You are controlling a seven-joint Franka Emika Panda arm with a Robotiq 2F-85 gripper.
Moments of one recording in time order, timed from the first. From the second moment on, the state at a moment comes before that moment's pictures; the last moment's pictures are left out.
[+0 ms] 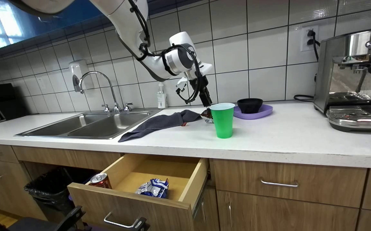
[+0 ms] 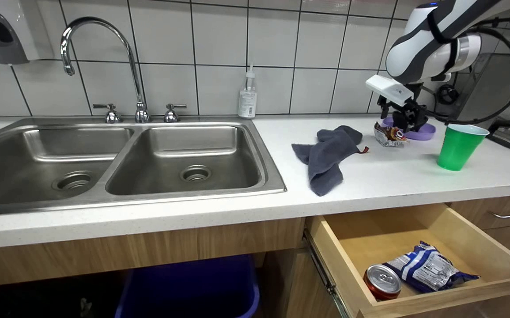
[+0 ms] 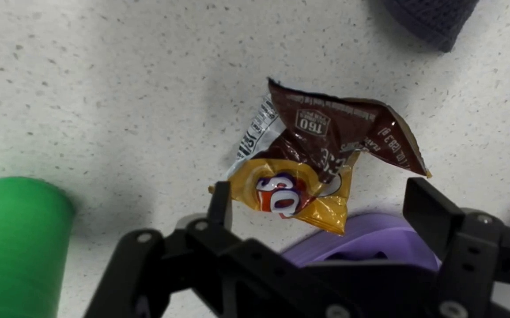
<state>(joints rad) 0.02 0.73 -0.27 -1.53 -0.08 2.54 1.25</state>
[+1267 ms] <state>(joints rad) 0.01 0.81 -0.27 -1.42 -0.07 2.47 1.26</state>
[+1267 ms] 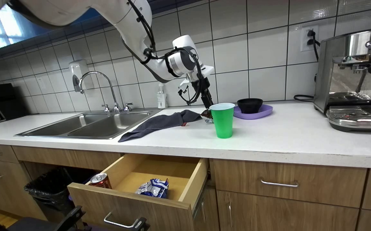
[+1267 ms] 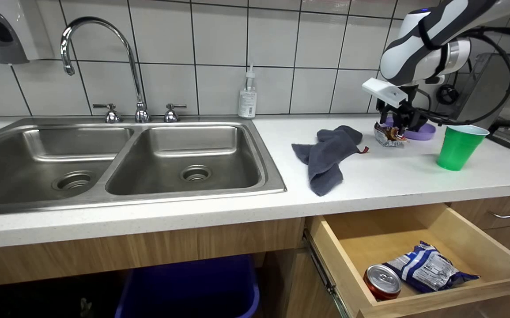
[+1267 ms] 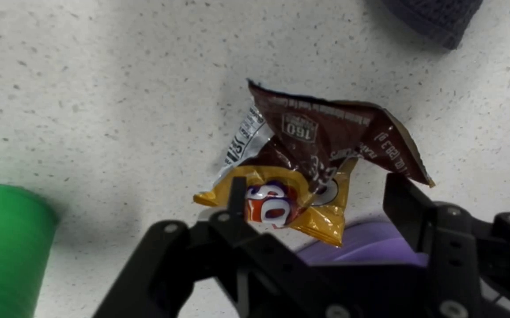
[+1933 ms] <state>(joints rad) 0.01 0.82 -0.27 -1.41 -0.06 2.47 1.26</state>
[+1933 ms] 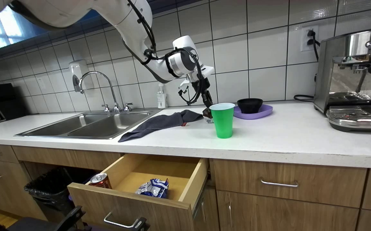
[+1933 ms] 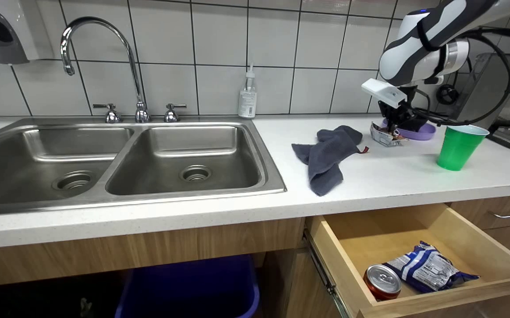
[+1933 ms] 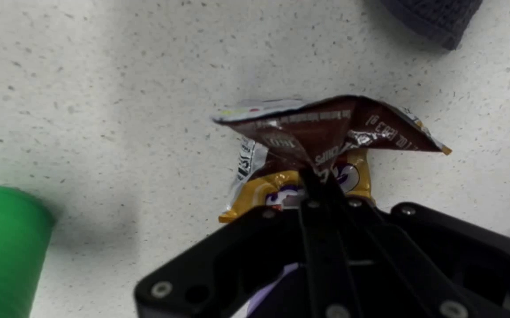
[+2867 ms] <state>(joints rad) 0.02 0.81 -0.27 -1.41 -0.06 2.47 1.26</state>
